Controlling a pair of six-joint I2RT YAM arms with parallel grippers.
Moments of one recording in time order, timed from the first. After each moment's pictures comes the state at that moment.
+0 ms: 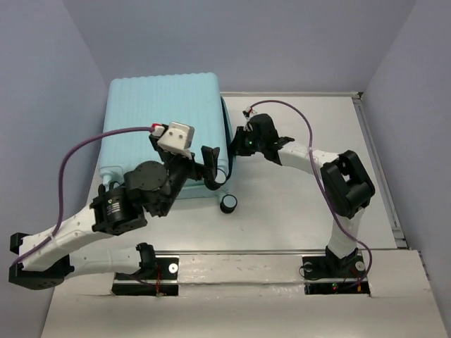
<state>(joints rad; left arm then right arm) -1.26 0.90 1.19 -0.38 -0.89 -0.09 0.58 1.91 1.32 -0.01 -0.21 0.53</state>
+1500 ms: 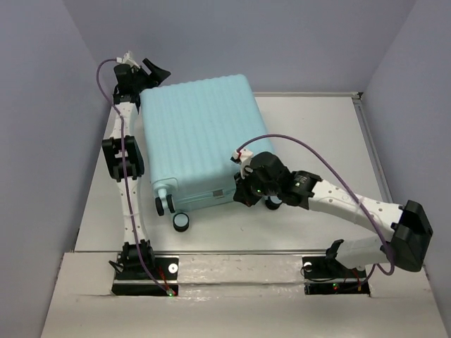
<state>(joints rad) 0.13 2.63 2.49 -0.02 0.53 -0.74 0.95 1.27 1.02 -0.37 -0.20 0.29</state>
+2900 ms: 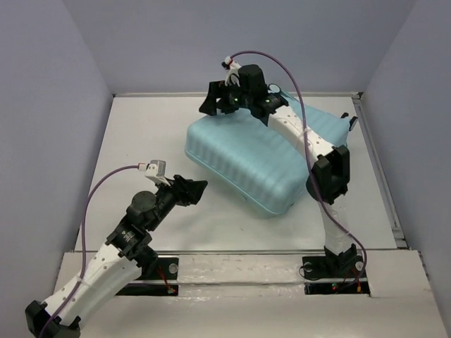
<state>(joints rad) -0.65 0.44 0.33 0.04 -0.06 -0.66 0.58 2.25 2.27 -0.39 -0.42 0.37</state>
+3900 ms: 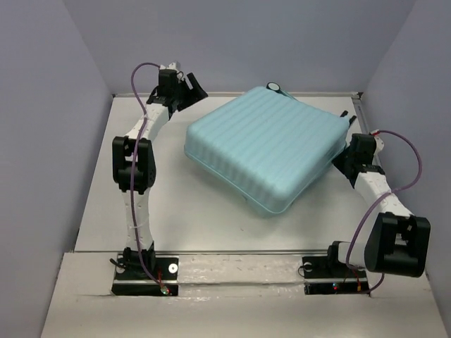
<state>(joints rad) -0.16 2.16 1.91 -0.20 0.24 -0.59 -0.13 1.25 0.78 -0.22 0.17 0.67</state>
